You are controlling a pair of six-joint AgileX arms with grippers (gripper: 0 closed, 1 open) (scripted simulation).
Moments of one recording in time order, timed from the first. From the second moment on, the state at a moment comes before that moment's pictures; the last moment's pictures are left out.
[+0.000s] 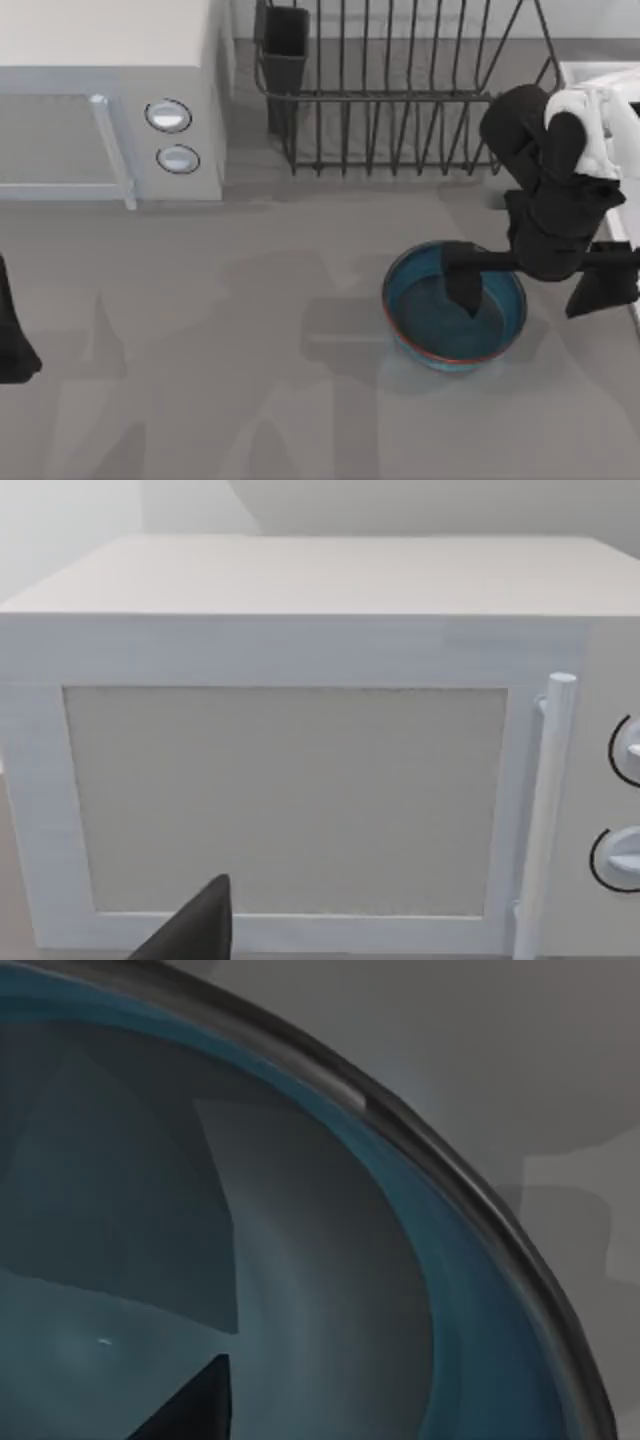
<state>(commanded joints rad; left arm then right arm) 0.00 0.00 0.00 0.00 0.00 0.00 0.41 1.98 1.27 -0.86 0.00 0.43</state>
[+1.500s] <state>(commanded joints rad) 0.00 0.00 0.00 0.00 0.00 0.00 0.41 1.98 1.27 -0.86 0.00 0.43</state>
